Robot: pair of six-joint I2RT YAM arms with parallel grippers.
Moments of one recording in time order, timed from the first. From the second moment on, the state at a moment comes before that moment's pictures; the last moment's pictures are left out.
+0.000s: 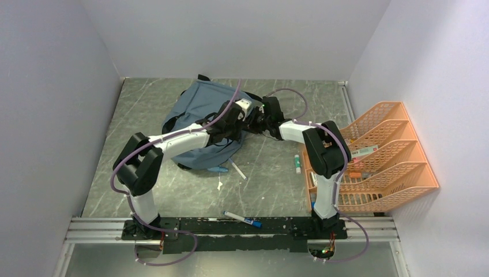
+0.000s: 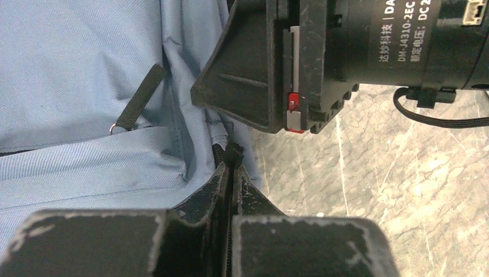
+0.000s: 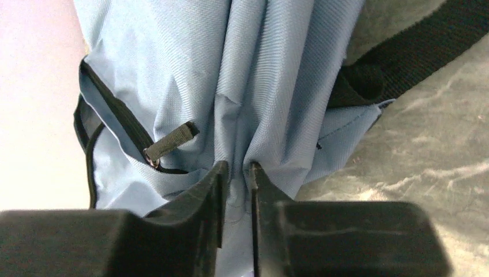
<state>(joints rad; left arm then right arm) -0.76 1.80 1.25 -0.16 -0.13 -0.18 0.44 1.98 1.15 0.19 -0.33 0.84</state>
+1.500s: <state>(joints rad) -0.76 1.40 1.08 -0.51 -0.32 -0.23 0.32 1.99 1.22 0.20 -0.39 0.80</state>
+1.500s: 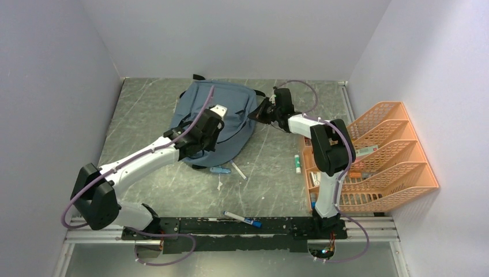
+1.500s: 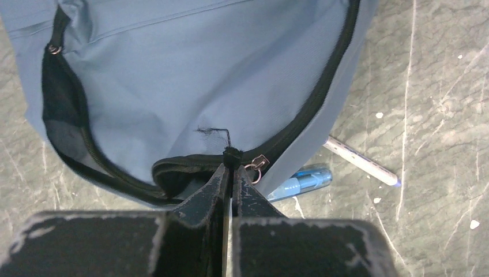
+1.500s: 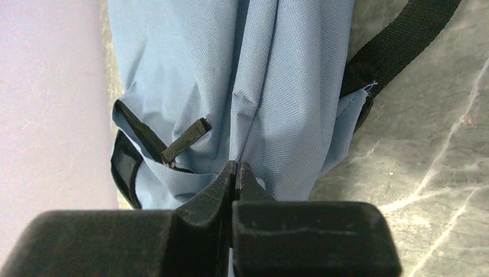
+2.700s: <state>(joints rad) -0.53 1.42 1.13 -0.45 -0.08 -0.34 0.32 1.49 1.10 0.26 -0.27 0.03</state>
